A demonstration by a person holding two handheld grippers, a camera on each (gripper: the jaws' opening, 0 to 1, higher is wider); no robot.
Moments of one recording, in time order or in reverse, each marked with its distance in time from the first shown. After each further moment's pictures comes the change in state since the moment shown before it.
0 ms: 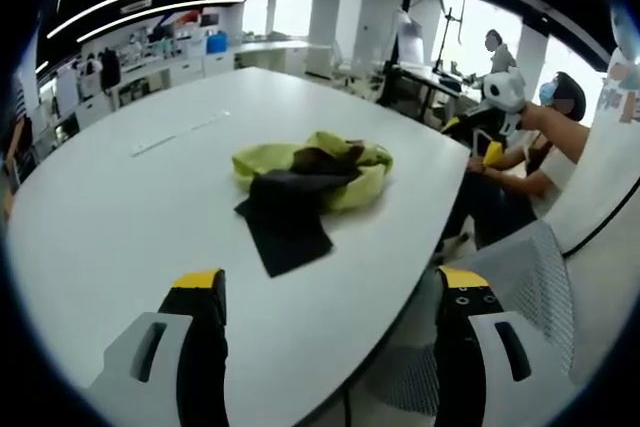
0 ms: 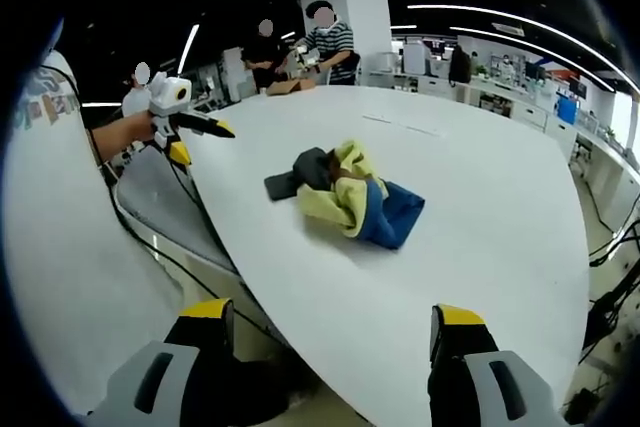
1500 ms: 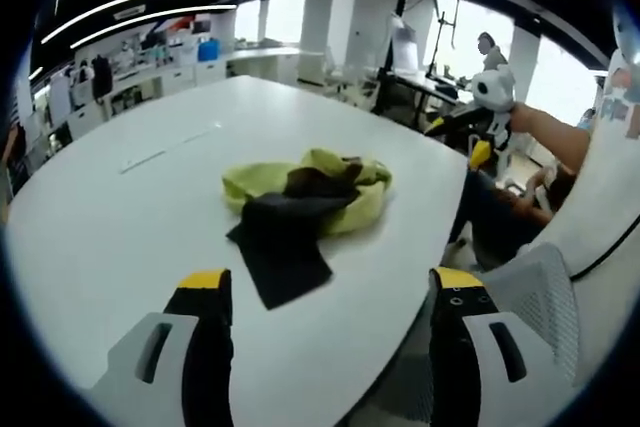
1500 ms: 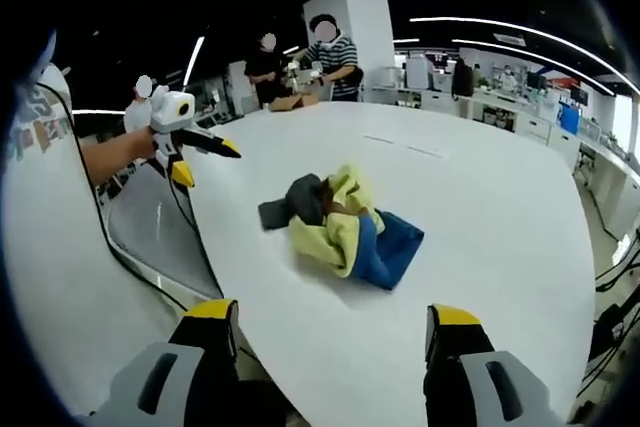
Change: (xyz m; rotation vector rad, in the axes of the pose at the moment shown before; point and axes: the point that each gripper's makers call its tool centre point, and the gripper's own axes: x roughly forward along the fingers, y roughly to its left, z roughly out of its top) left arm 0.023 0.000 0.026 0.025 -0.027 -0.034; right arm 0.020 -0.017 0.039 -0.008 -0.077 0.023
